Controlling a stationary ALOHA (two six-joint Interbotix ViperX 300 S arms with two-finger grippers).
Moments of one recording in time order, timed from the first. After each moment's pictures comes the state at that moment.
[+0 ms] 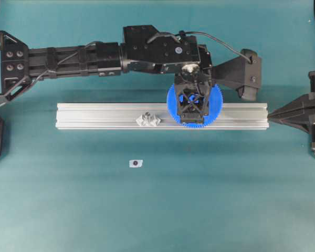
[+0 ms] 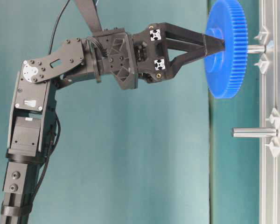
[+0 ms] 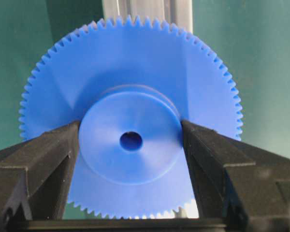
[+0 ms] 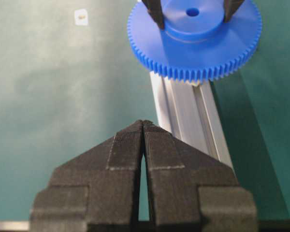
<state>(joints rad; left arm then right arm) 0.14 0.59 -0.51 0.02 1.24 0.22 -0.06 -1.08 1.31 0.02 0.23 0.12</state>
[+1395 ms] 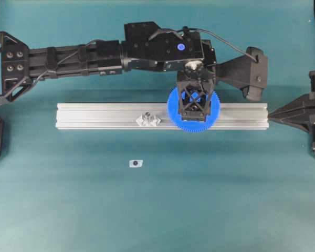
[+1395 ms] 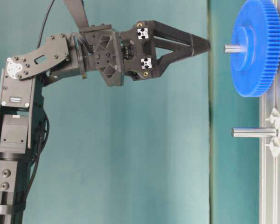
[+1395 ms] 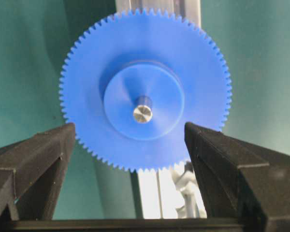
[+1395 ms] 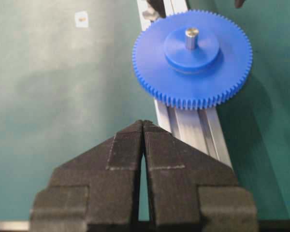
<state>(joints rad) 0.13 0.59 -0.58 0.02 1.29 0.24 -0.06 -1.08 1.31 0.02 0.23 0.12</state>
